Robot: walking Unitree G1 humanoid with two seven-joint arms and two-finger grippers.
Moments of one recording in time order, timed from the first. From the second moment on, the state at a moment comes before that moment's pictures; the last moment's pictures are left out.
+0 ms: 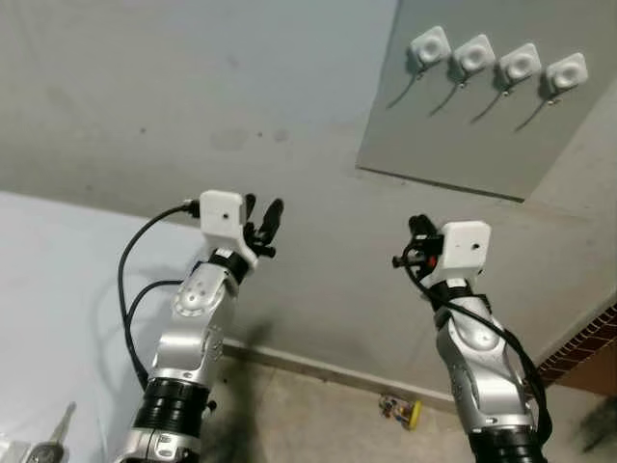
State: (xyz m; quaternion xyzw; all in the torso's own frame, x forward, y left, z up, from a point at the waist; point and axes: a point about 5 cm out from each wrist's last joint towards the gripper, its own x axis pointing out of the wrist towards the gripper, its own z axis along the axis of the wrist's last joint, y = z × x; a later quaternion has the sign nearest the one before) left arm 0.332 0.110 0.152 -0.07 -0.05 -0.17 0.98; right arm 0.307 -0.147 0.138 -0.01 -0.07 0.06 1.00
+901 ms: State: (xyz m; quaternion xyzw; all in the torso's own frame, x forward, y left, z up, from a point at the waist) left arm 0.321 0.090 0.163 0.04 -0.09 -0.23 0.97; right arm 0.302 -0.152 0.130 -0.02 -0.05 0.08 1.00
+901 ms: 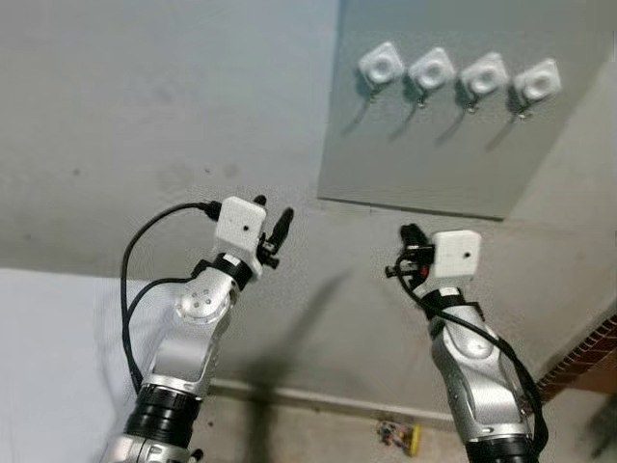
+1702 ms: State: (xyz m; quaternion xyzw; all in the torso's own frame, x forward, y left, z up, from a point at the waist) left arm 0.322 0.098 0.196 0.05 -0.09 -0.30 0.95; right arm 0.317 -0.132 0.195 -0.05 -0.13 0.31 0.94
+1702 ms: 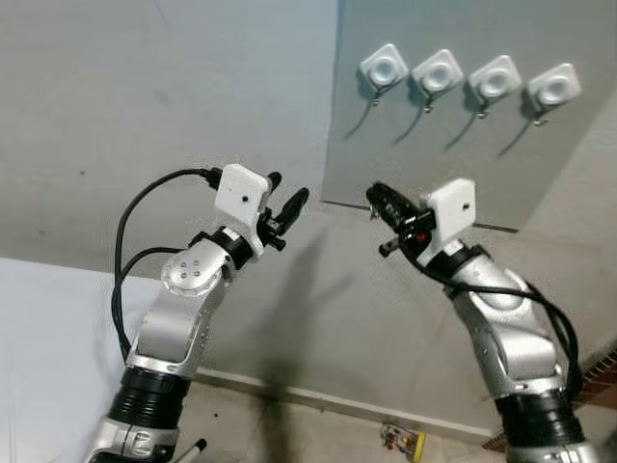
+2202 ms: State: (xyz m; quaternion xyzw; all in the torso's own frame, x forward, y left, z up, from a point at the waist) left arm 0.308 0.071 0.230 0.05 -0.15 -0.34 0.93; right arm 0.323 -0.120 0.235 0.06 -0.23 0.31 0.92
